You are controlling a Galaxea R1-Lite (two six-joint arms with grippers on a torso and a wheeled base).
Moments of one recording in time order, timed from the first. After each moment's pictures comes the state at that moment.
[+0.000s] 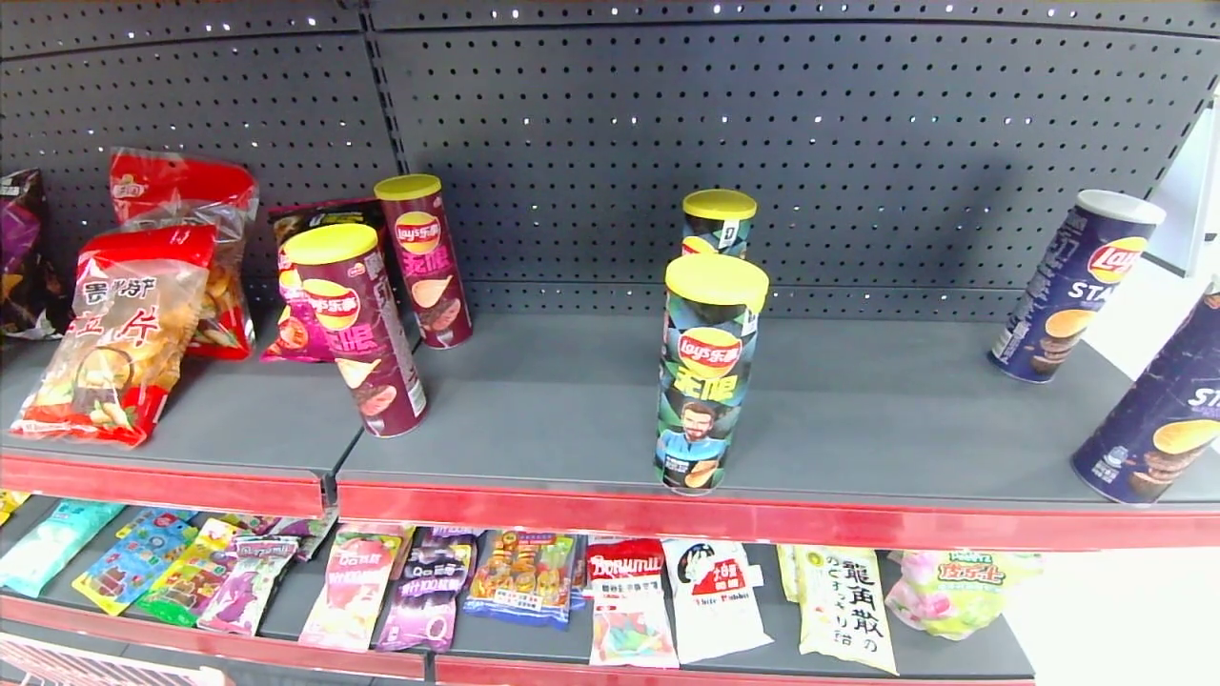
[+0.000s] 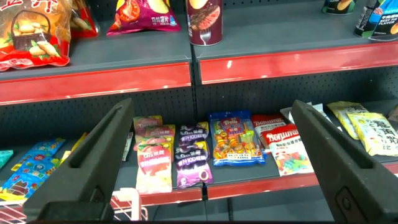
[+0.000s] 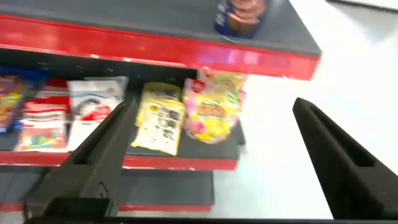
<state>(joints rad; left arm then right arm) 0.00 0.00 -0.01 -0.02 -0.16 0.06 0.19 0.17 -0.20 0.20 -0.38 -0.13</state>
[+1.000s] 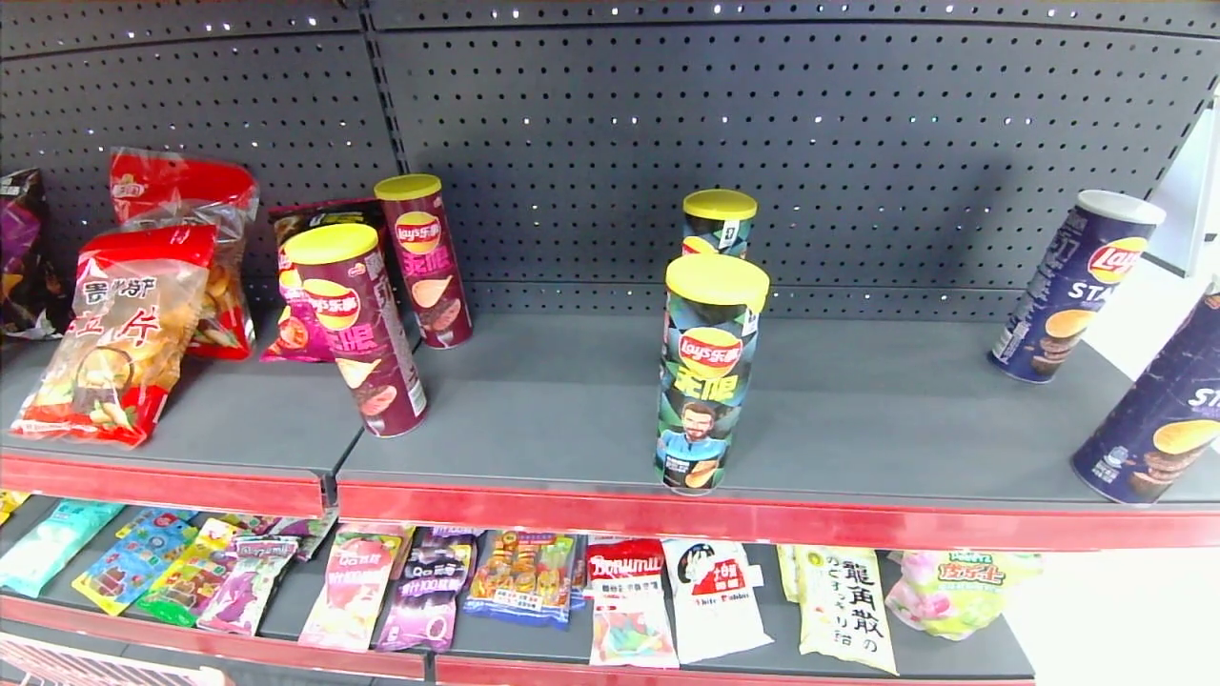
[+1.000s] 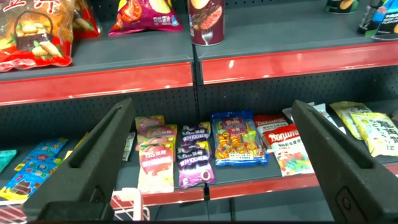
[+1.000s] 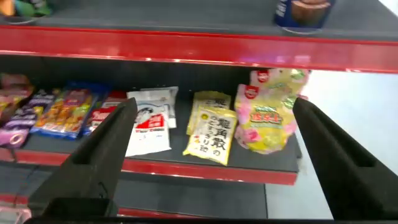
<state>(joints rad) 0.00 0.00 -0.01 -0.03 -0.15 0.07 0.02 0.10 0.00 0.00 -0.01 -0.01</state>
